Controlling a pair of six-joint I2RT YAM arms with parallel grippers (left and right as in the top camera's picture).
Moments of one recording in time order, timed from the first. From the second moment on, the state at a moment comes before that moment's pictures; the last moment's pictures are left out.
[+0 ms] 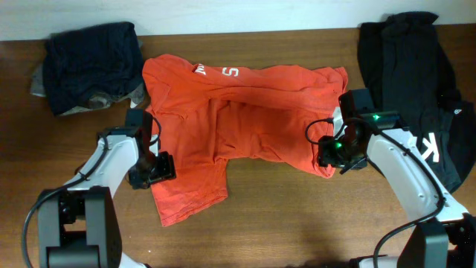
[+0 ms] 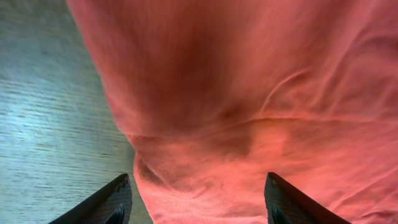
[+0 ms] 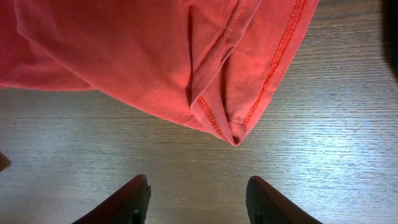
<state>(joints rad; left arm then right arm) -0.02 1.73 1.01 -0.89 0.08 -0.23 0.07 1.54 1.11 -1.02 -0.13 0.18</state>
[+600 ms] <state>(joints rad) -0.01 1.69 0.88 -0.65 0.08 -0.28 0.07 1.56 1.11 -0.98 -0.09 0.18</state>
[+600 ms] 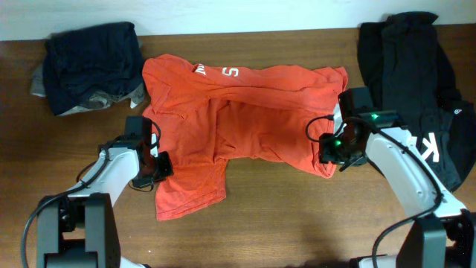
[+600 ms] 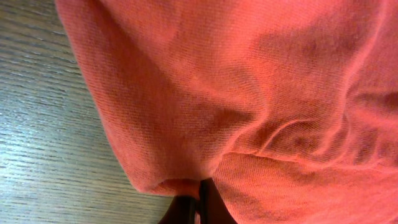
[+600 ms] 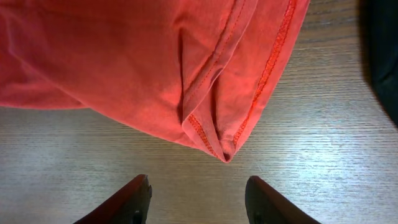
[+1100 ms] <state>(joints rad) -0.01 1.62 0.93 -0.64 0.08 -0.29 0.07 1.68 1.04 -0.82 -0.10 0.12</state>
